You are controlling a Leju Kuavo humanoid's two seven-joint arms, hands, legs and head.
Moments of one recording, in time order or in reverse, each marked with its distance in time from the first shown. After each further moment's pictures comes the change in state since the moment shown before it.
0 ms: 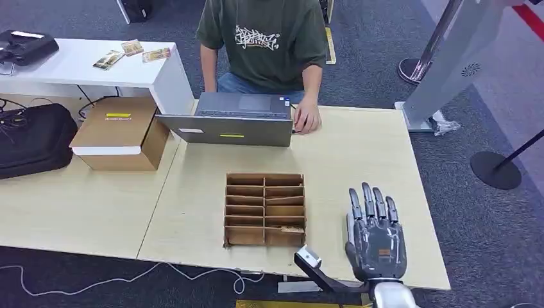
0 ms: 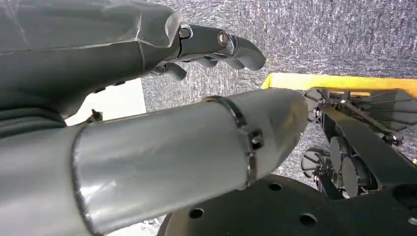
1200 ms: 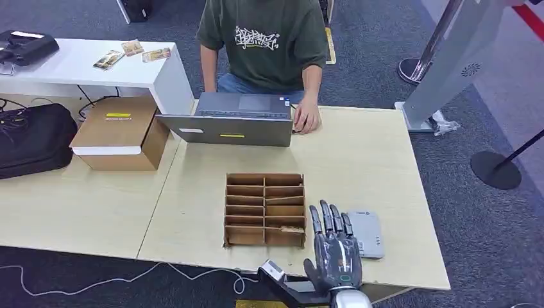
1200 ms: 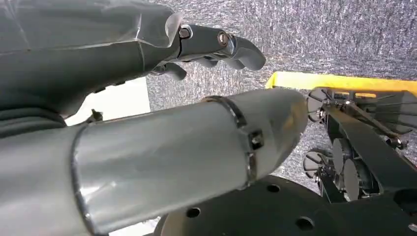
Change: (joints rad) left arm -0.007 -0.008 0.024 0.003 0.000 0.011 0.032; right arm 0.051 0.294 -0.022 0.190 0.000 -0.104 -0.198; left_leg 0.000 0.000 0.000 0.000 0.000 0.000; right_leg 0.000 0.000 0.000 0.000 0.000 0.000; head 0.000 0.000
